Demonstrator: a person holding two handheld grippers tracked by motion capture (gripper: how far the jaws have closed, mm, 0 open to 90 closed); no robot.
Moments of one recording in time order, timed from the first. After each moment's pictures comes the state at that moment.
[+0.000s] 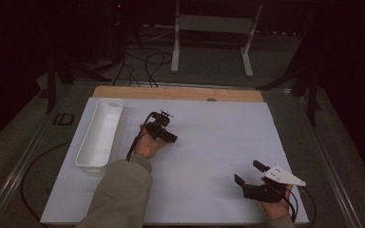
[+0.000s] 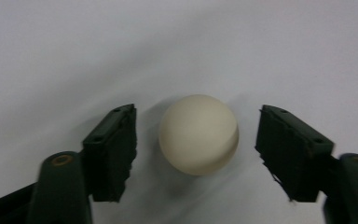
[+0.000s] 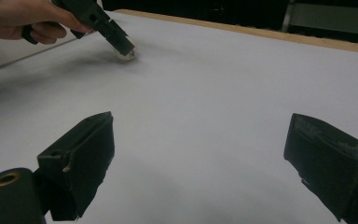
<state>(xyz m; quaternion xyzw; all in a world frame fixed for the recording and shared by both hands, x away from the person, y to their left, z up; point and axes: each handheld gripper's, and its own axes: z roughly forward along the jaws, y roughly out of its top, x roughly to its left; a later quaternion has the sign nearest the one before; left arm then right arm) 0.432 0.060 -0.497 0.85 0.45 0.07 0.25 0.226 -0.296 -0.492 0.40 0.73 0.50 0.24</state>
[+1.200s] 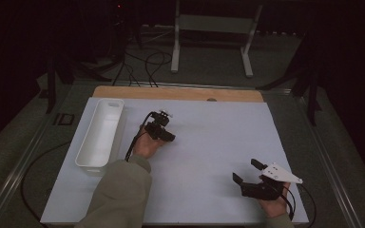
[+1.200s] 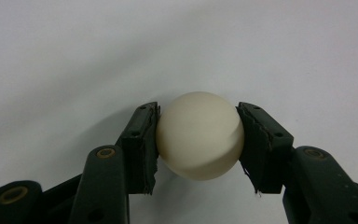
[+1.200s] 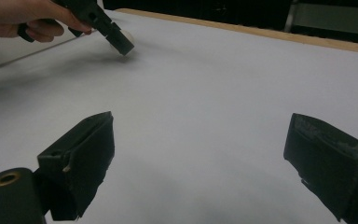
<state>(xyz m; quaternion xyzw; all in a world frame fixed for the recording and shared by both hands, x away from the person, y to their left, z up) 0.432 0.064 -0.493 0.86 0.45 0.06 0.25 0.233 -0.292 -0.494 0.40 0.73 0.50 0.23</state>
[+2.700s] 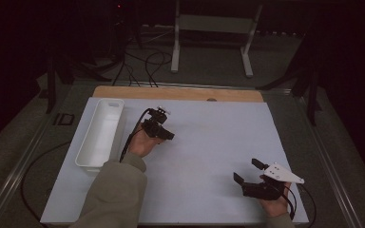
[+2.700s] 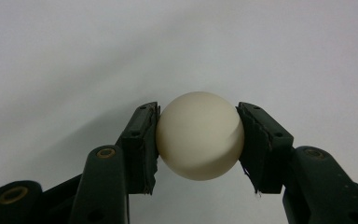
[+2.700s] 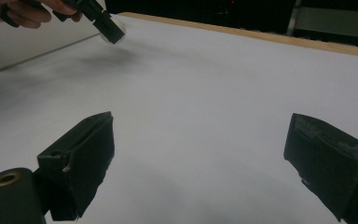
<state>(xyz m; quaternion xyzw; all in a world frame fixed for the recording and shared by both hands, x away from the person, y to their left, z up) 0.424 0.073 -0.466 0.86 0.43 0.04 0.26 0.233 -0.296 -0.494 0.39 0.73 0.51 0.23</state>
